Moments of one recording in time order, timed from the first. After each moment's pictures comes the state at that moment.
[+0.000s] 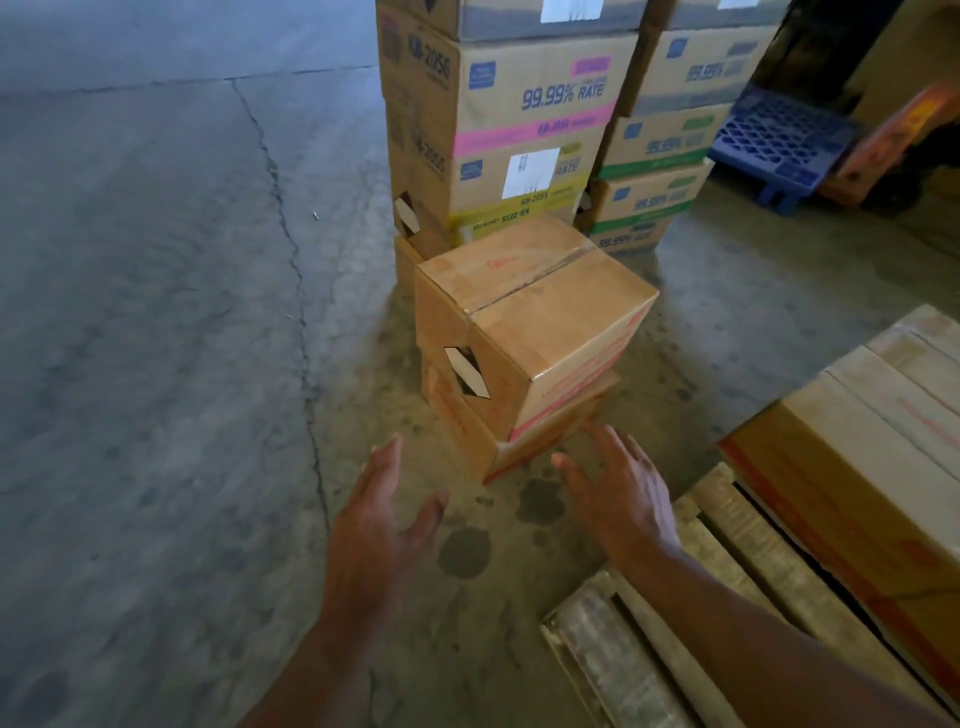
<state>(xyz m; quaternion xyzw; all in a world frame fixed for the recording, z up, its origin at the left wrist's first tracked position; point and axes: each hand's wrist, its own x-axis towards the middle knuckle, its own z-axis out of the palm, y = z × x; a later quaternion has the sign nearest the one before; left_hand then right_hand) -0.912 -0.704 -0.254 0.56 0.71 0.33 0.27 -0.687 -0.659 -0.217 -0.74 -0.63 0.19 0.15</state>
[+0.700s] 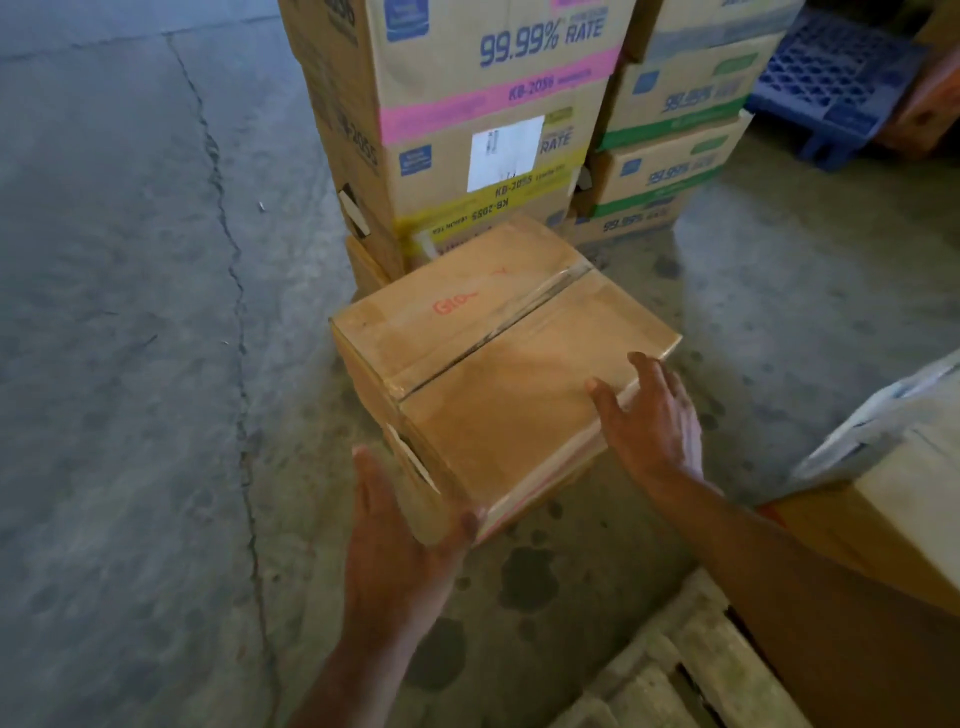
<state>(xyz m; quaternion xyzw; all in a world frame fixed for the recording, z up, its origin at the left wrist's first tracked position) -0.813 -0.498 -0.293 0.48 0.75 0.31 0.34 -0.593 -0.388 -0.277 -0.79 -0.56 0.18 0.19</state>
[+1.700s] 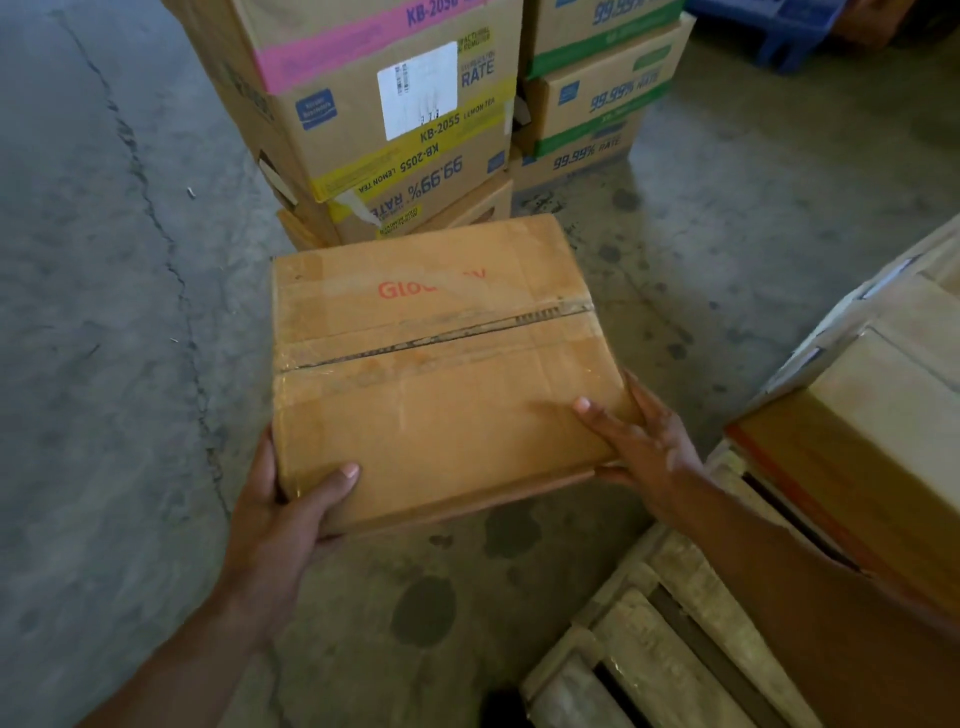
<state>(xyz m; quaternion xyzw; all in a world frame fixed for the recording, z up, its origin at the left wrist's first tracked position) -0.848 -0.492 -0.309 0.31 0.68 0.41 0.53 -0.525 -0.462 -0.310 -0.66 -0.30 0.58 0.37</state>
